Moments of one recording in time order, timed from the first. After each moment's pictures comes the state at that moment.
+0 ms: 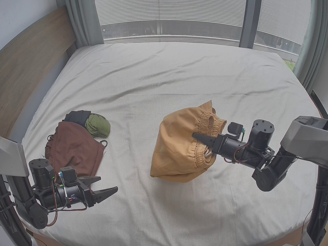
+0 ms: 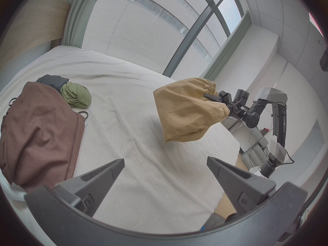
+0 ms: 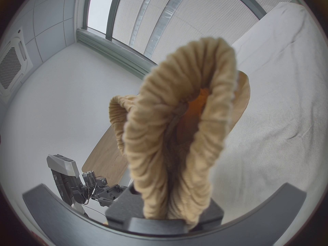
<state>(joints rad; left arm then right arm) -0.12 2.03 -0.06 -1.55 -0.64 -0.11 0.41 2.22 -0.77 -1.44 0.53 0.70</state>
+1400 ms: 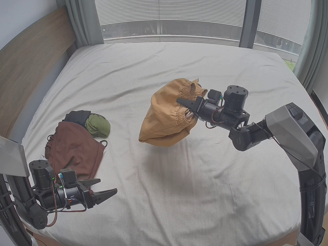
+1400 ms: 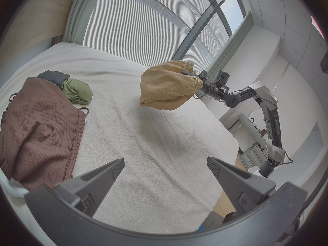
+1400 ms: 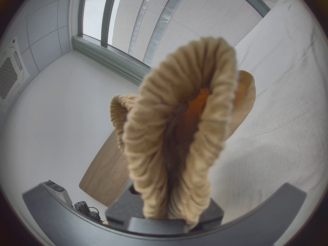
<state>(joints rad) -0.11 2.04 -0.05 -1.55 -0.65 -0.12 0.39 2.43 -1.56 -0.92 0.53 0.76</state>
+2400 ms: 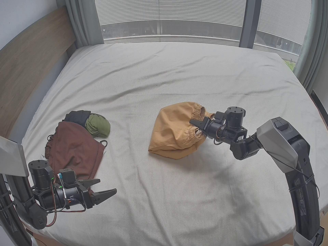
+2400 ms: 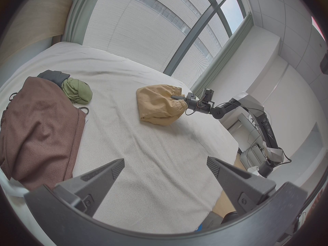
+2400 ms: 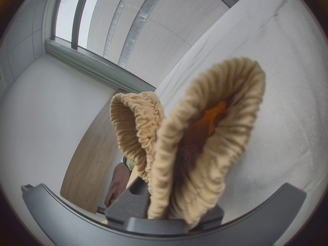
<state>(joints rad) -0.10 2.04 -0.04 -1.55 -0.66 -0.12 0.29 2.65 -1.65 -0.86 0.48 0.76</state>
